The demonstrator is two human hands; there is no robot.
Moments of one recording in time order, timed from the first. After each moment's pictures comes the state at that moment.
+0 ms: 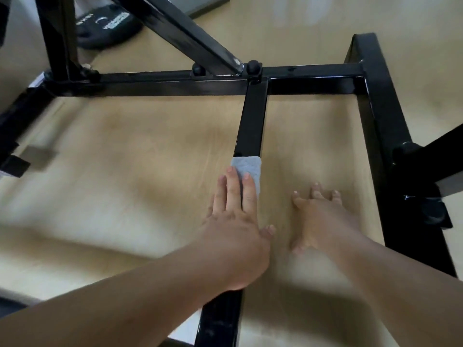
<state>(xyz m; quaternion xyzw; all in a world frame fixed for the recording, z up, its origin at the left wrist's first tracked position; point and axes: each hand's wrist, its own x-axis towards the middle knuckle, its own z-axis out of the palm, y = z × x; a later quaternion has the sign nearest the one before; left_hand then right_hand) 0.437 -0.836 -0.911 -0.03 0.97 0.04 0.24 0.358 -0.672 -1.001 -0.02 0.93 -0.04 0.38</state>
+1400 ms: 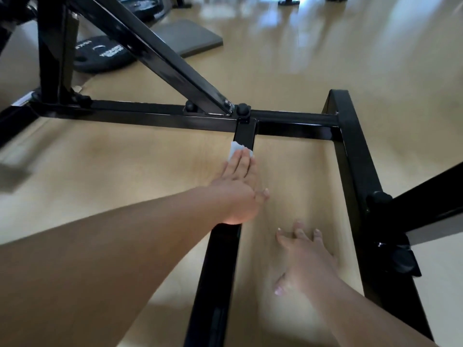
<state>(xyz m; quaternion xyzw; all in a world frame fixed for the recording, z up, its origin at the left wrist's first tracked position) 0.308 -0.849 -0.919 0.09 0.97 0.04 0.23 0.362 -0.669 -0.994 -0.02 0.93 -0.05 0.37</state>
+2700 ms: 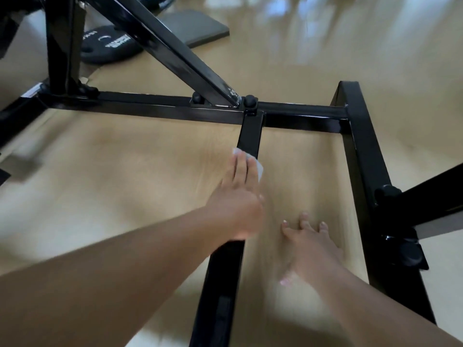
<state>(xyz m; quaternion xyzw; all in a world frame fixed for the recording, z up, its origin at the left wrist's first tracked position) 0.343 -0.846 -0.931 0.02 0.98 0.12 0.18 0.360 -0.672 -0.991 -0.02 0.93 -0.04 0.38</state>
